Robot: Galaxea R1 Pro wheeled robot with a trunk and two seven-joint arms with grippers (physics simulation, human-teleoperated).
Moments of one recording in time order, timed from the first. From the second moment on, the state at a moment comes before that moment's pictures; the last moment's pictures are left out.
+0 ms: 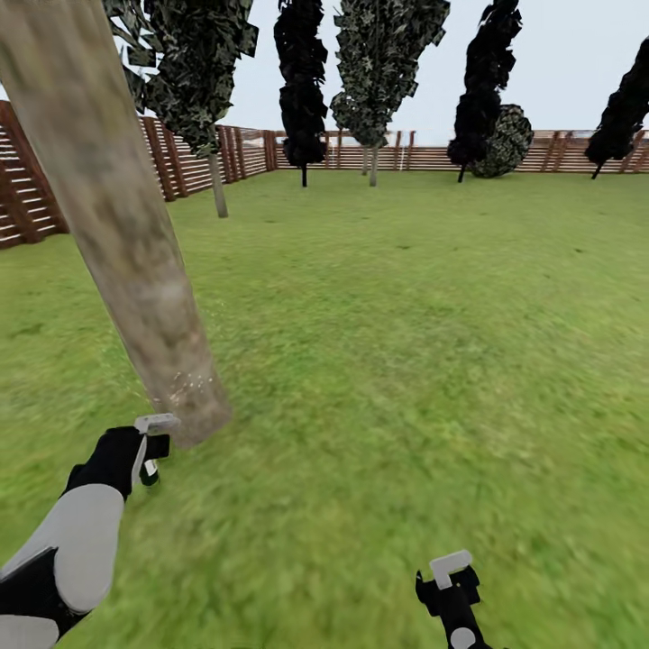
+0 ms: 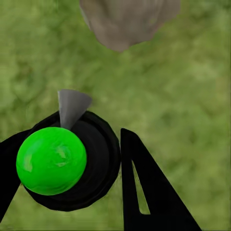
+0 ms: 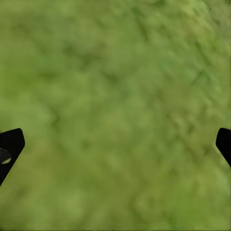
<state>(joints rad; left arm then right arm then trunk) -0.91 0.10 0.61 -0.57 -0.56 0.57 -0.10 -0.50 0.02 0.10 -0.11 0.32 -0.33 -0.37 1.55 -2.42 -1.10</state>
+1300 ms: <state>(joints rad) -1.04 0.19 0.45 -0.57 -0.57 0.89 -0.16 -0.50 0.02 0.11 -0.11 0.32 -0.33 -0.37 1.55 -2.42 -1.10</state>
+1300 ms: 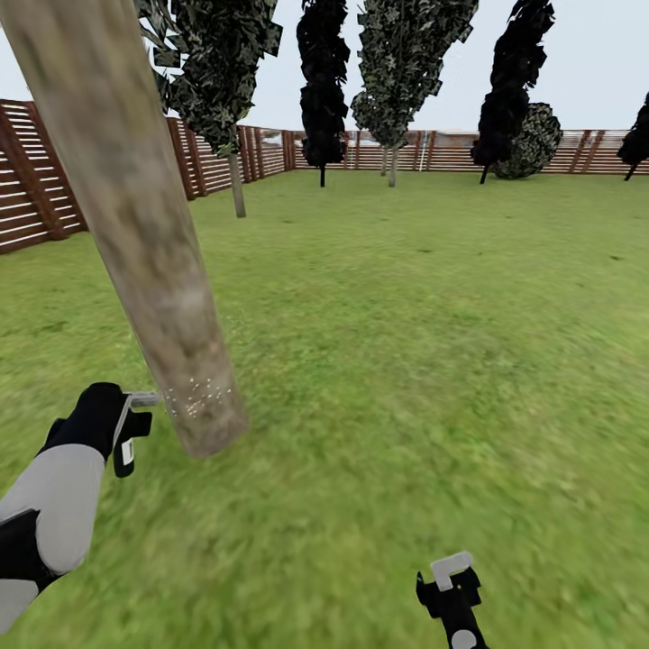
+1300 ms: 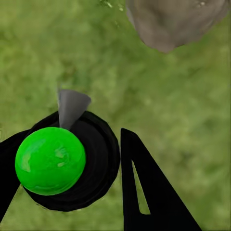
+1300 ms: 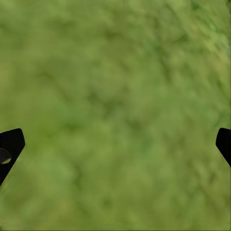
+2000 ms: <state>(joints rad) -1.04 0.18 0.45 -0.57 -0.57 0.89 -0.16 -0.50 0.02 0.11 -0.11 0.32 -0.33 -0.37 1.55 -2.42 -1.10</state>
